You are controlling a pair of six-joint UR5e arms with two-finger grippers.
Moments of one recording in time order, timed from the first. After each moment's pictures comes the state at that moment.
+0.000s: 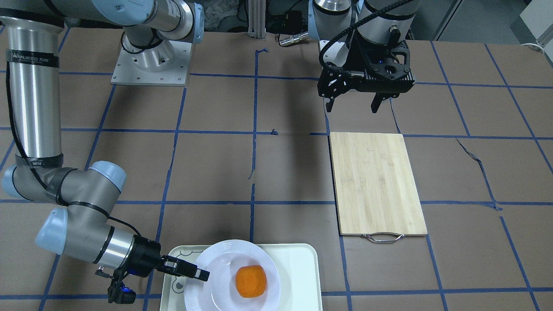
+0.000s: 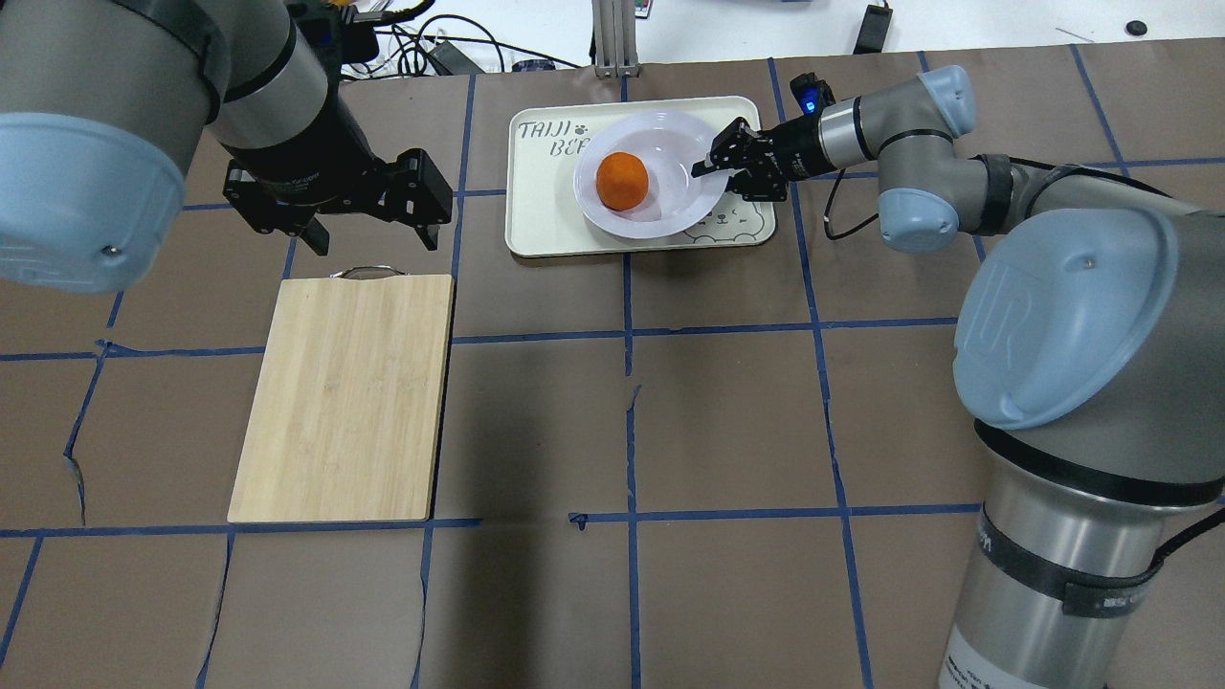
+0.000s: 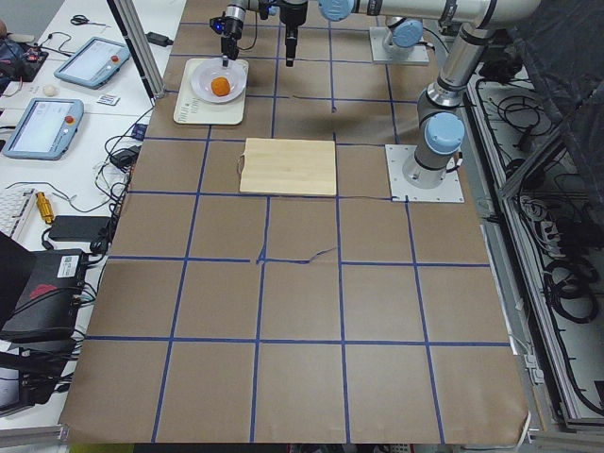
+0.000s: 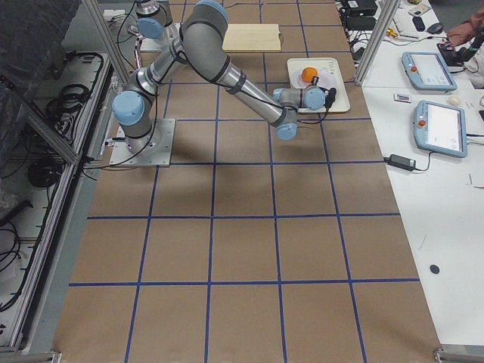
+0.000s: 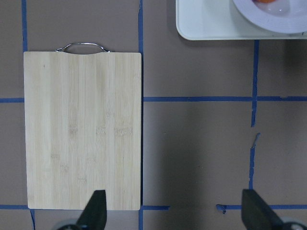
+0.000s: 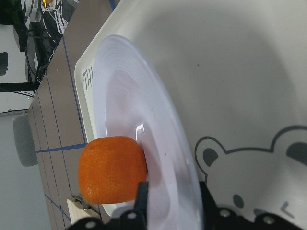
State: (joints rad) left arm -1.67 -1.54 -1.61 -1.49 1.58 -0.11; right arm 1.44 -0.78 1.50 -2.44 -0.65 0.23
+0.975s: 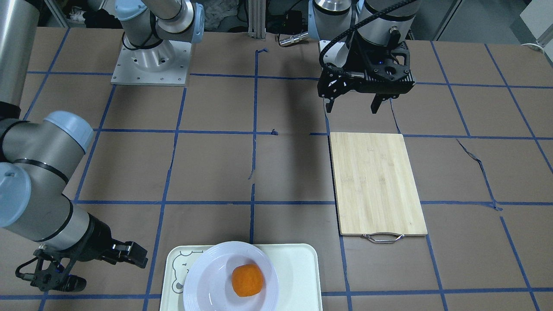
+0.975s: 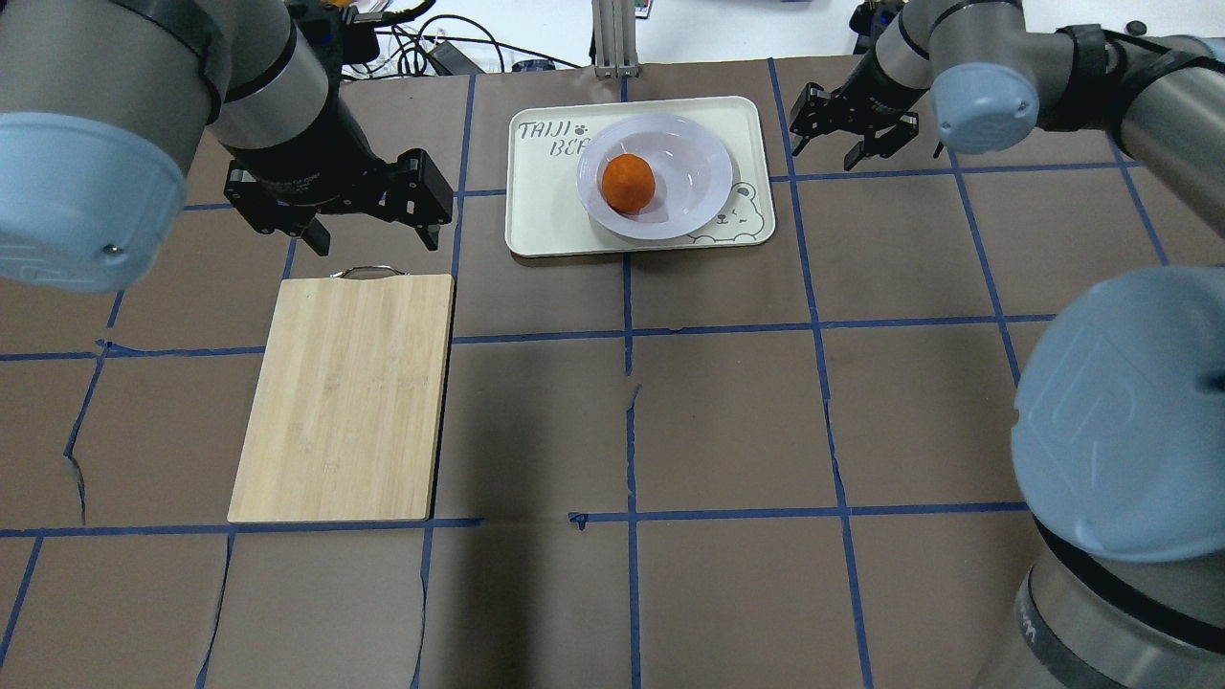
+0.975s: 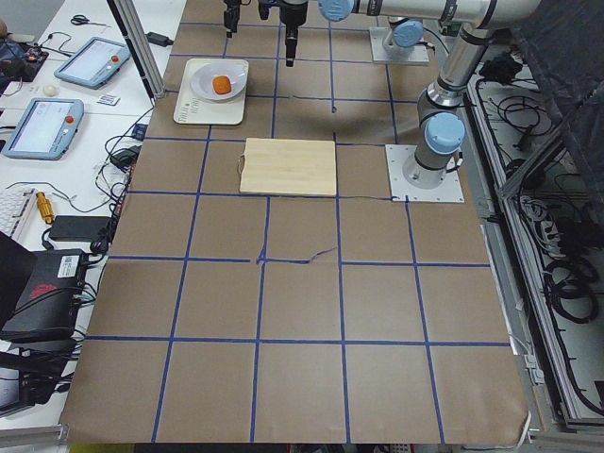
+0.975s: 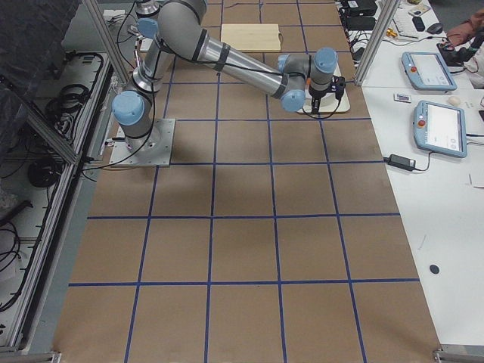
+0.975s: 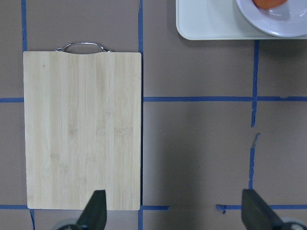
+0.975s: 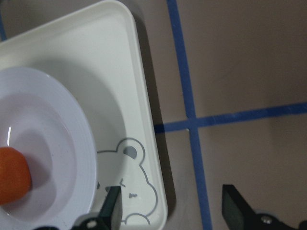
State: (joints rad) left arm -1.67 -1.54 -1.61 -1.49 1.58 -0.11; right arm 1.46 -1.03 1.40 -2.03 -1.36 0.06
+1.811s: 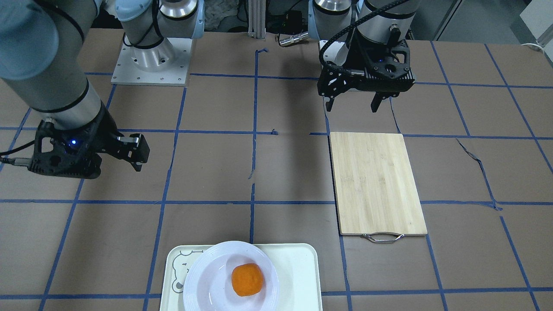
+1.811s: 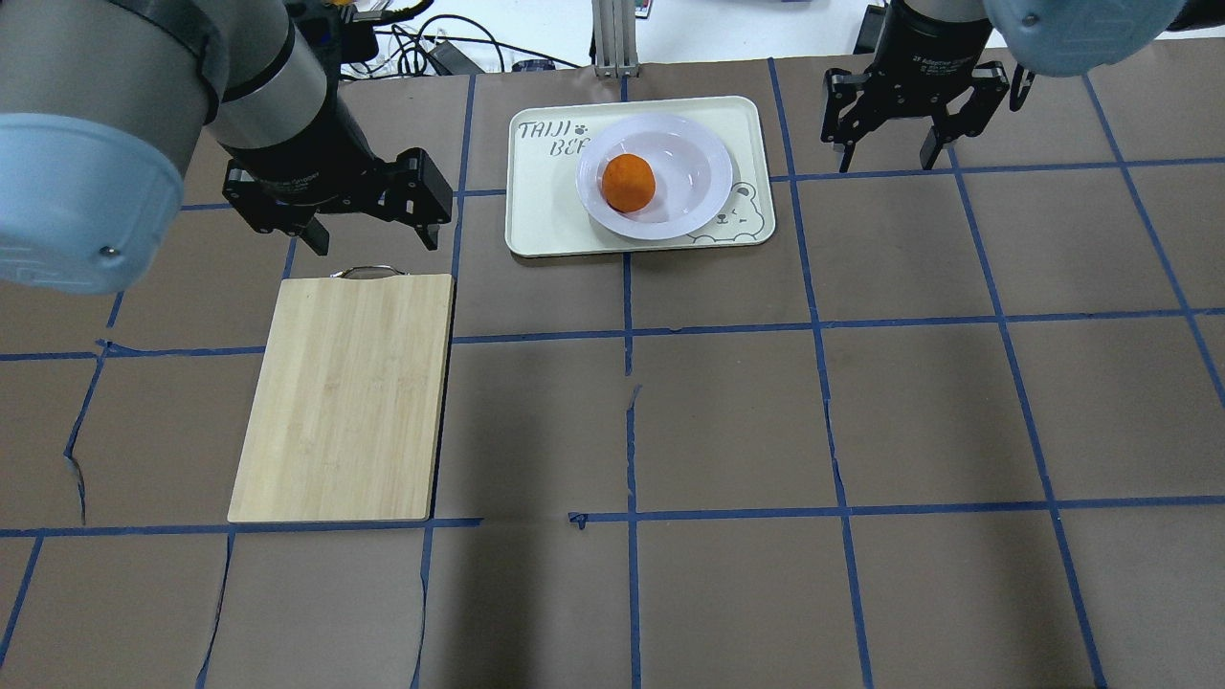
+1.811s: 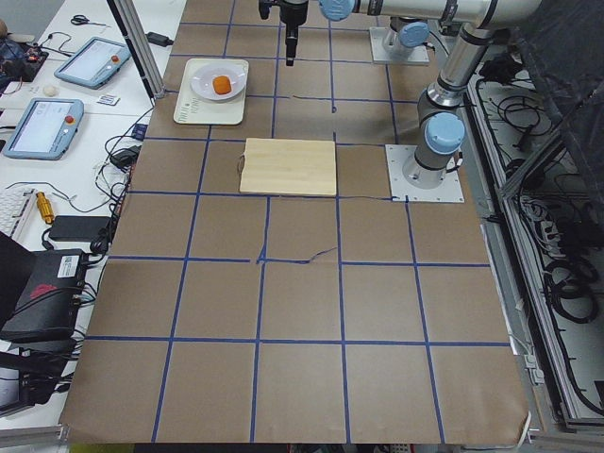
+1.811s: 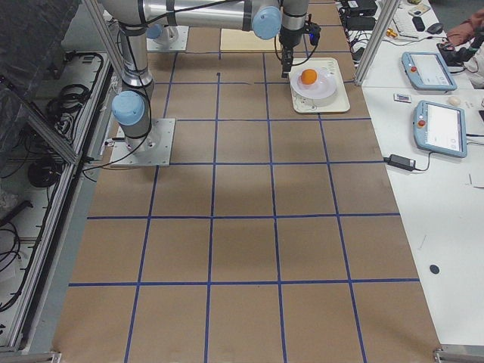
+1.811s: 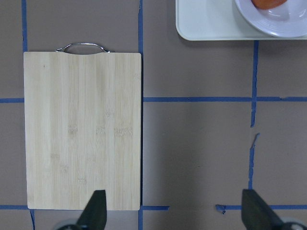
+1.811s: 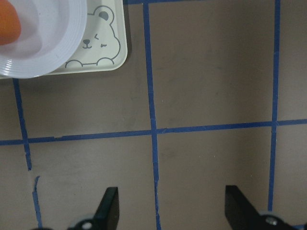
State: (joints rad) left arm -1.67 -1.54 -1.61 -1.49 1.58 -0.11; right arm 1.57 -1.37 1.40 -1.58 -1.61 0.05
